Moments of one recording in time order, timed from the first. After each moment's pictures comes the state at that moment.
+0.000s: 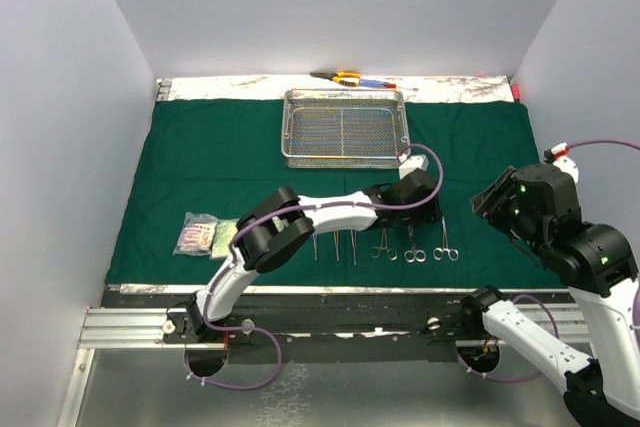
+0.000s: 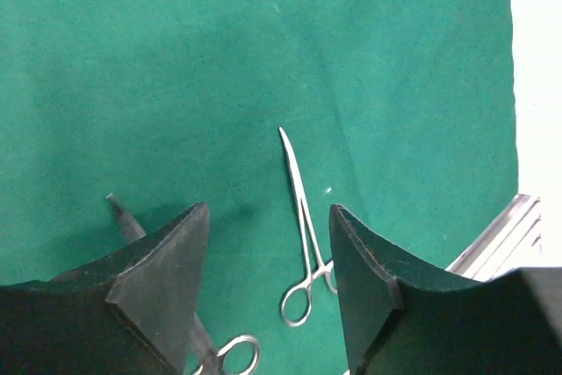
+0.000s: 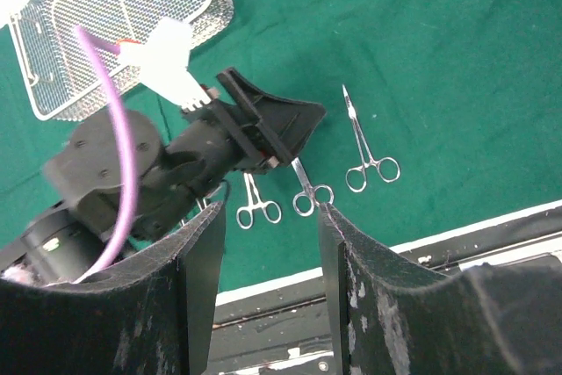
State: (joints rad) left arm -1.09 2.24 1.61 0.00 -0.08 -0.94; right arm 0.43 0.74 1.29 -1.27 0.39 0.82
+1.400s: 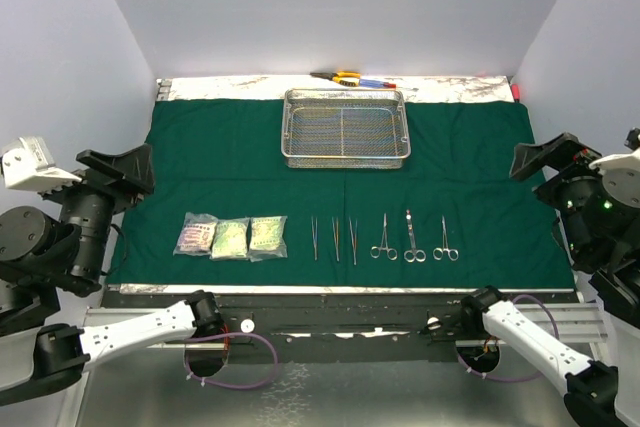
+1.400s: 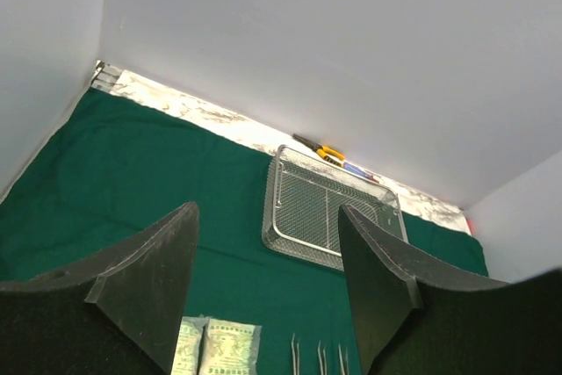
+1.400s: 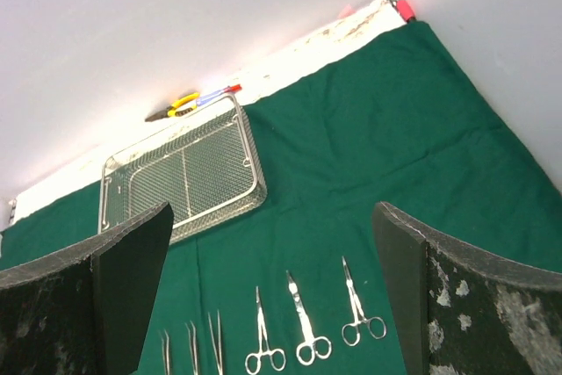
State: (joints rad) left arm -1.08 0.61 1.58 -0.91 -1.11 -0.43; right arm 0.43 0.73 1.55 -1.04 0.63 0.50
